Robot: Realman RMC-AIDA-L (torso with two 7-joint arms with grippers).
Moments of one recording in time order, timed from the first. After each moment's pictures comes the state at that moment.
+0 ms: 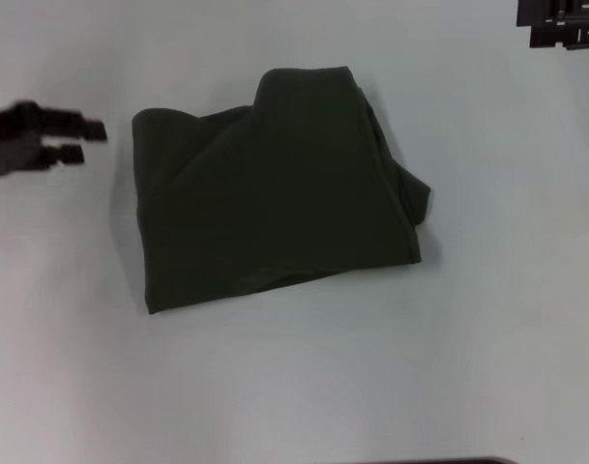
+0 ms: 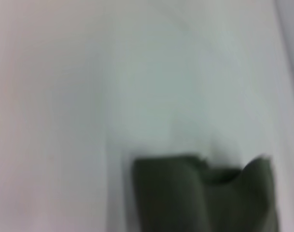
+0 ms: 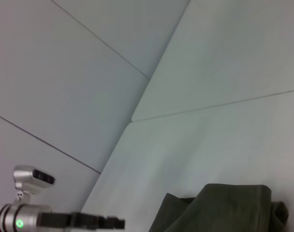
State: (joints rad) left arm -0.57 -1.91 0.72 0.70 2.19 1.49 -2.55; right arm 0.65 1.85 -0.47 -0.75 -2.15 -1.78 2.31
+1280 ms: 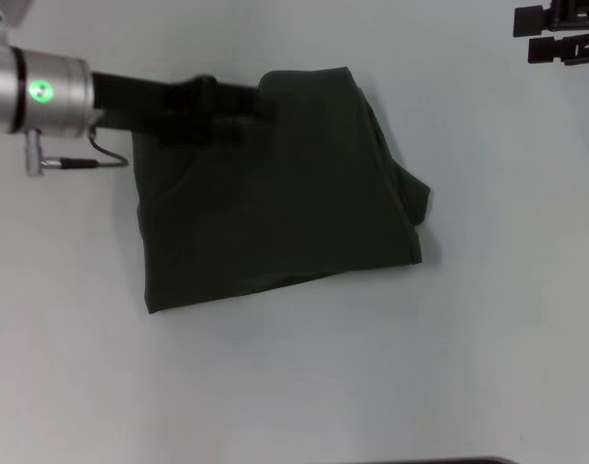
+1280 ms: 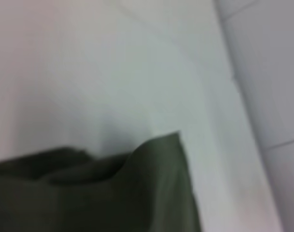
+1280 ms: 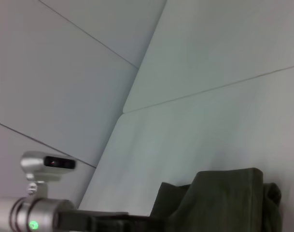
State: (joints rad) left arm -0.76 -2.06 0.82 0.63 2.14 1.39 -2.52; right arm 0.65 1.84 -0.51 -0.74 -2.15 -1.76 2.38
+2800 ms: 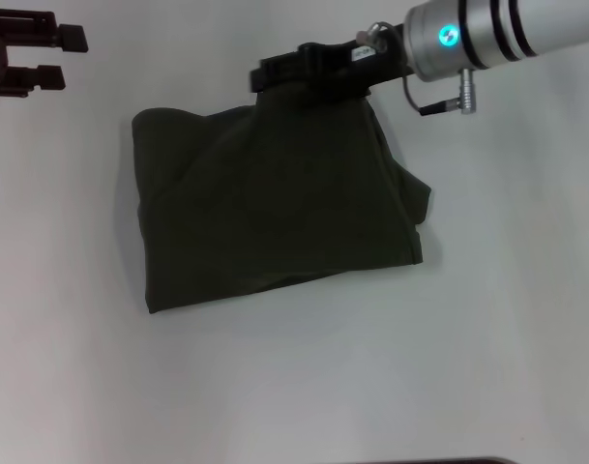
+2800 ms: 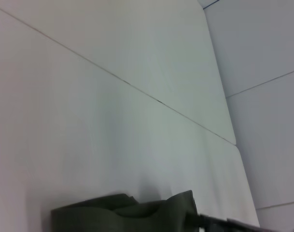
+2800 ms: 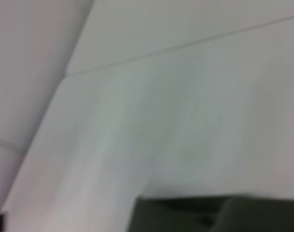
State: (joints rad) left arm -0.64 -1.85 0.63 0.78 2.14 1.66 -2.65; right arm 0.99 2.09 -0.84 -0.40 -2.23 -1.06 2.50
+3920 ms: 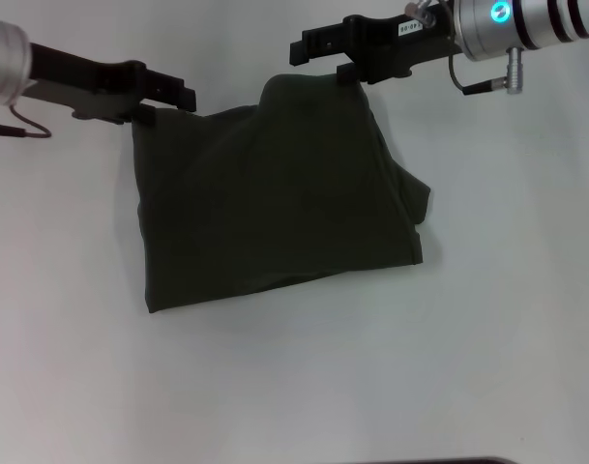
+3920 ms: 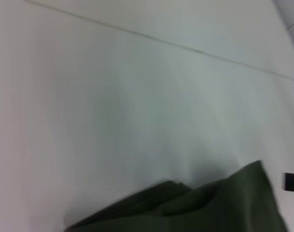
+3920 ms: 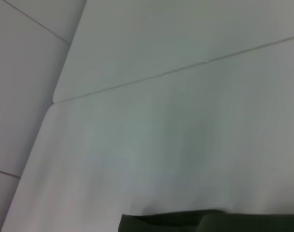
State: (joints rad) left arm -0.78 -1.98 0.90 0.73 2.33 1.33 -2.63; right arm 0.93 2.05 -0.84 -0.50 -2.21 -1.13 2.57
